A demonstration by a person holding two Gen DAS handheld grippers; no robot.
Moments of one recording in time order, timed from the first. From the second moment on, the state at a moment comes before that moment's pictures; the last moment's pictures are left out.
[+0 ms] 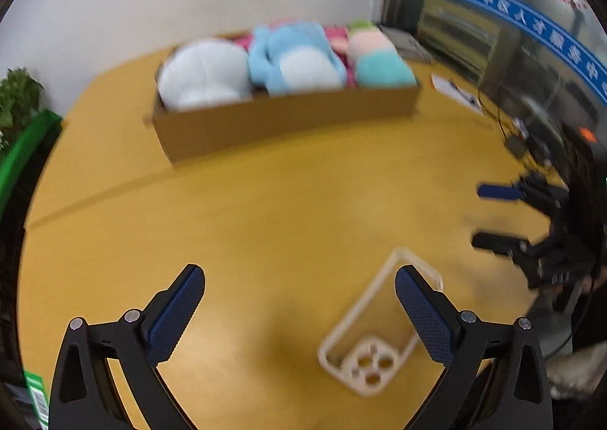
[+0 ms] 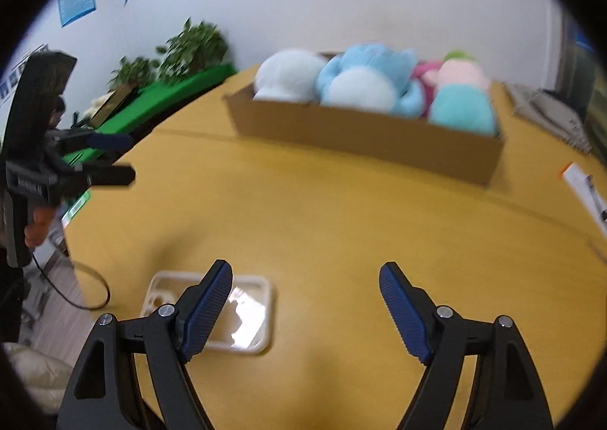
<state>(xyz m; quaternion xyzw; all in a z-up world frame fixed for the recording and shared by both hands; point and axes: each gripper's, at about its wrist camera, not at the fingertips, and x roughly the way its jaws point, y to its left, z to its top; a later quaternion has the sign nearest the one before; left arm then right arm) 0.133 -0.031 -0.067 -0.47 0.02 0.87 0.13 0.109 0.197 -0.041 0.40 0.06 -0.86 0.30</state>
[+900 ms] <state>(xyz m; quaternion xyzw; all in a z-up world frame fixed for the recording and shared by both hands) 0.123 0.021 -0.132 -0.51 0.17 0.76 0.35 0.118 0.113 -0.098 0.33 0.43 -0.60 0.59</state>
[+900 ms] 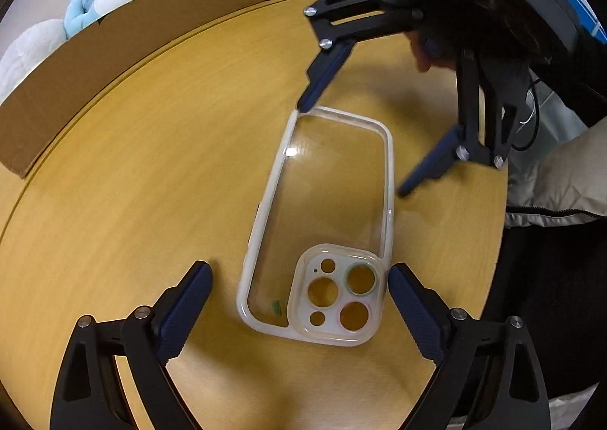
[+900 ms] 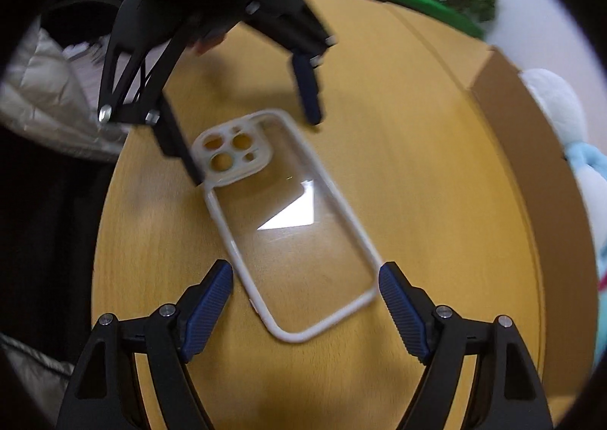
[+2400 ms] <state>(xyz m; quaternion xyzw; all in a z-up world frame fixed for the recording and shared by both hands) -0.124 0.027 0.047 -0.34 0.40 0.75 0.41 -0.085 0.089 0.079 0.24 0.47 -0.64 0.56</state>
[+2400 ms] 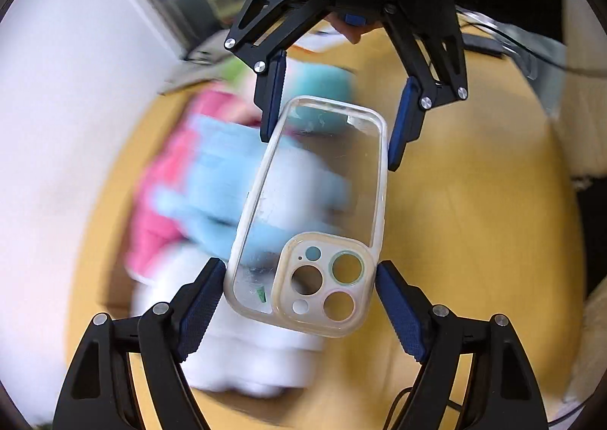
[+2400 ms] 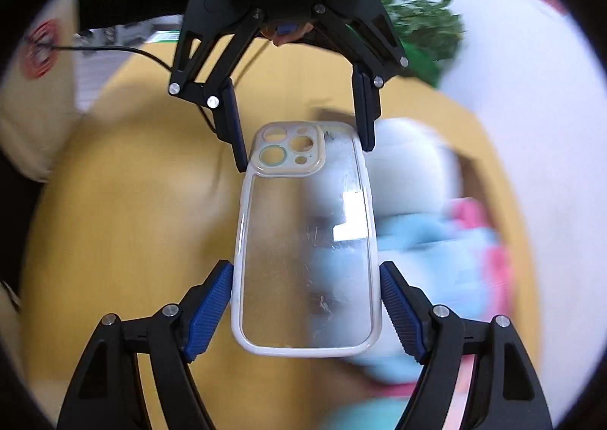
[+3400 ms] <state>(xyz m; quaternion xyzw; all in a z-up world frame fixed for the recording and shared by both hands) -0.161 -0.003 0.068 -0.32 0.14 0.89 0.28 -0.132 0.140 0.112 0.29 0.29 -0.85 0.35</state>
